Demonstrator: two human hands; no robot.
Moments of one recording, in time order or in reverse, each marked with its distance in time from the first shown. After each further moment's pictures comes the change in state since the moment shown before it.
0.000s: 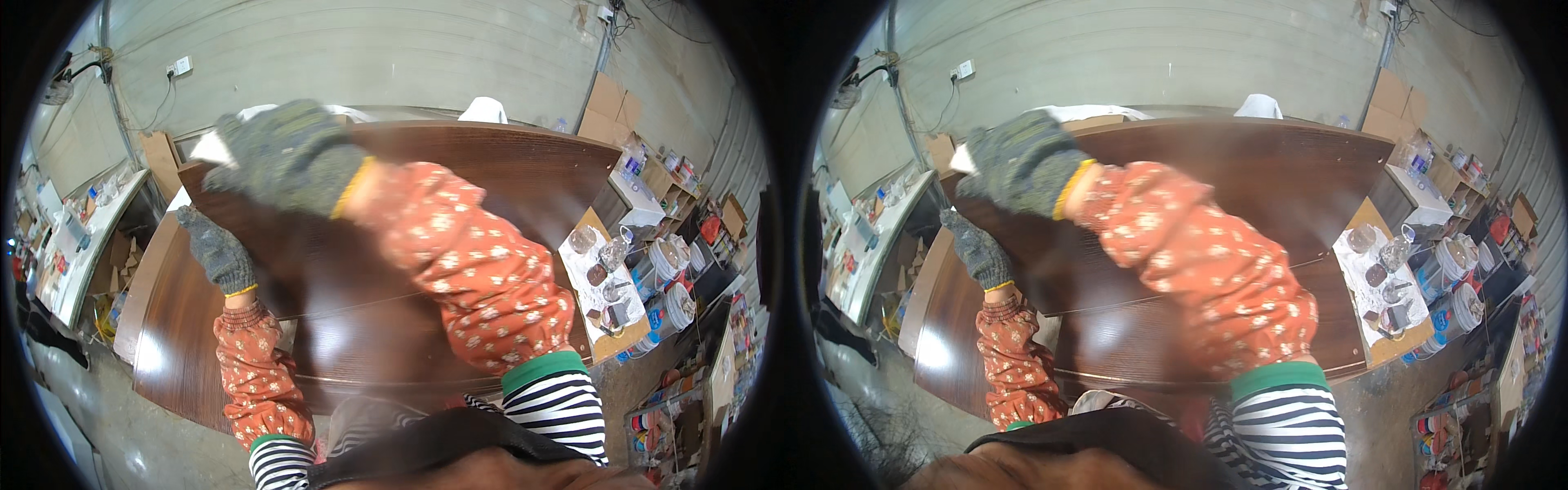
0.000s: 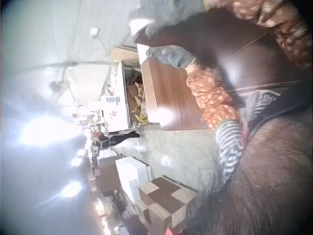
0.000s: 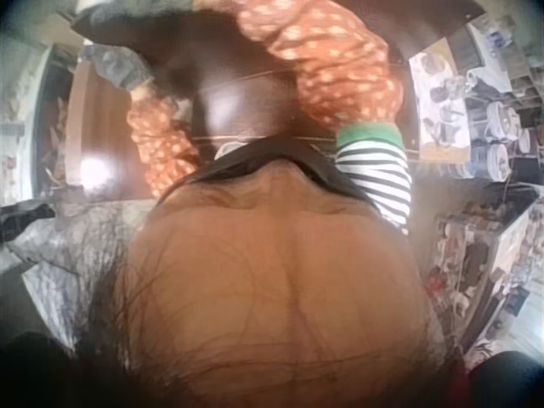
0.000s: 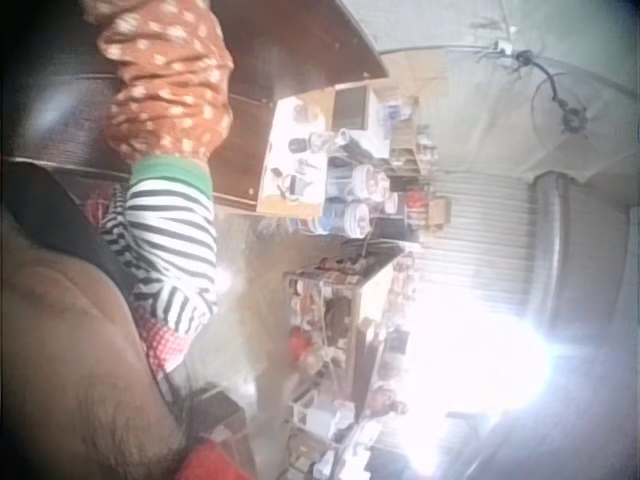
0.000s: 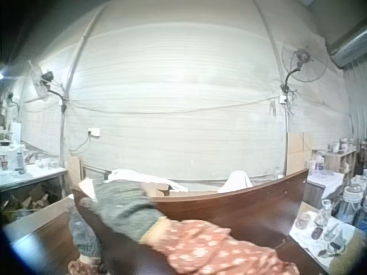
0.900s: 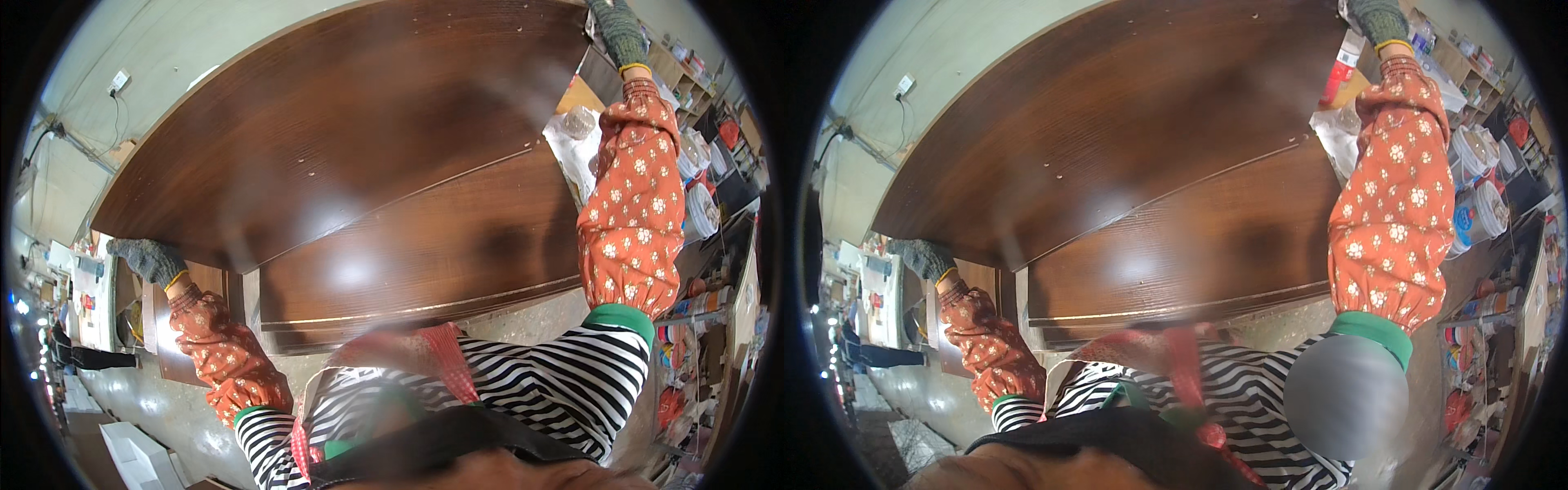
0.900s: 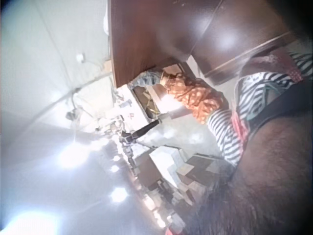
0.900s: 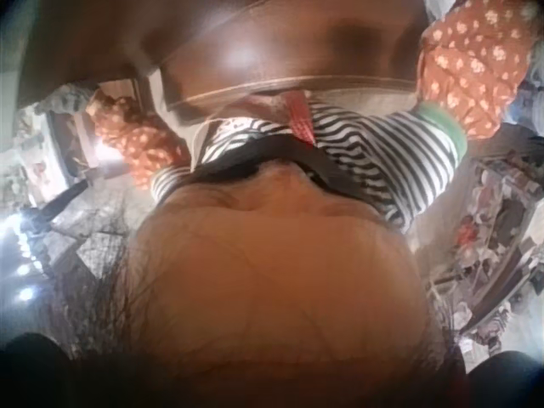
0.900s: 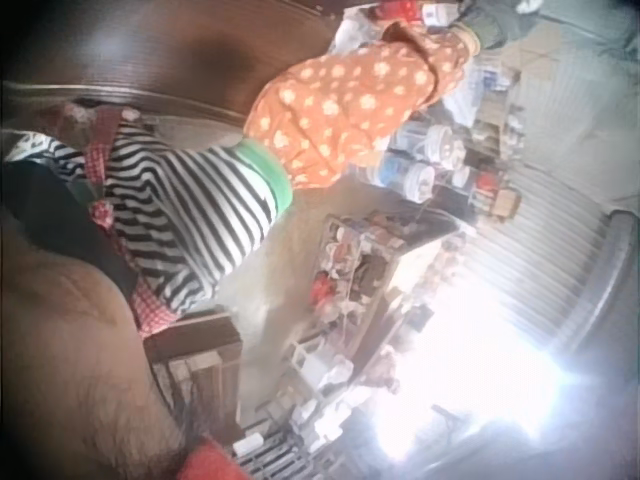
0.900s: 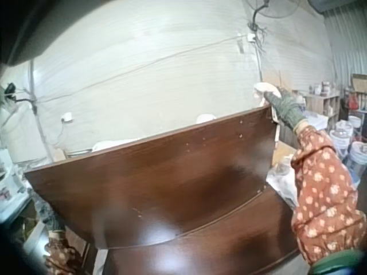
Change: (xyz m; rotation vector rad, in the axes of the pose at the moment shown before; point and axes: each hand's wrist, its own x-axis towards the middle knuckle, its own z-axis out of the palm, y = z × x) left_hand 0.016 -0.041 -0.014 0.530 -0.265 0.281; right_hand -0.368 0.368 -0.235 -0.183 0.325 1.039
